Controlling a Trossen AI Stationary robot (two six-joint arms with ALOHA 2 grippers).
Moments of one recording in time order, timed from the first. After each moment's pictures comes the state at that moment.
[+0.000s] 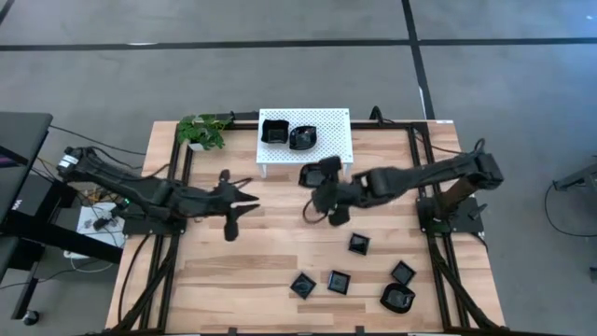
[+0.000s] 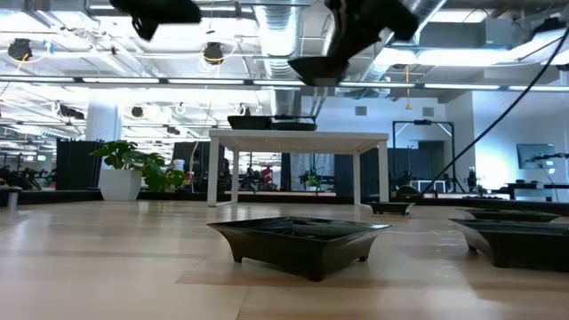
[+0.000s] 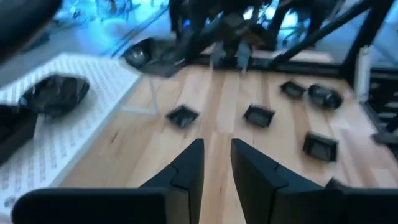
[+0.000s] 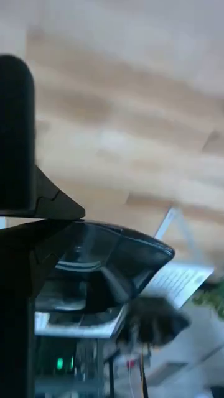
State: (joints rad) left arm -0.38 0.92 0.69 -0.13 -0.52 -0.15; right arm 0.14 1.58 1.40 -0.78 0.54 -0.39
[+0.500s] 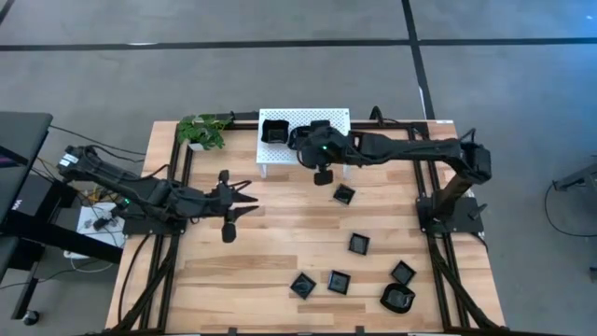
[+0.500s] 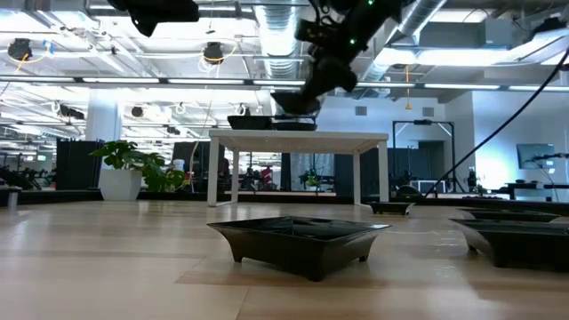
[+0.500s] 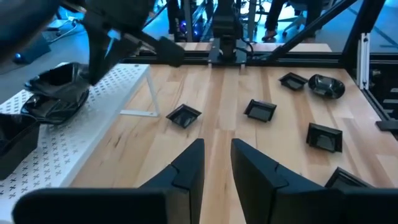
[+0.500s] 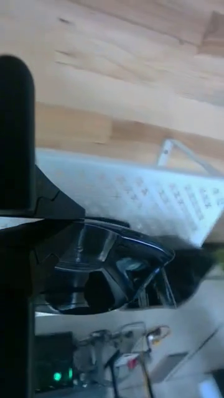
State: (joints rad) left arm -0.39 0.92 0.69 -0.14 -0.53 -0.09; right arm -0.21 1.65 1.35 -0.45 0.27 -0.62
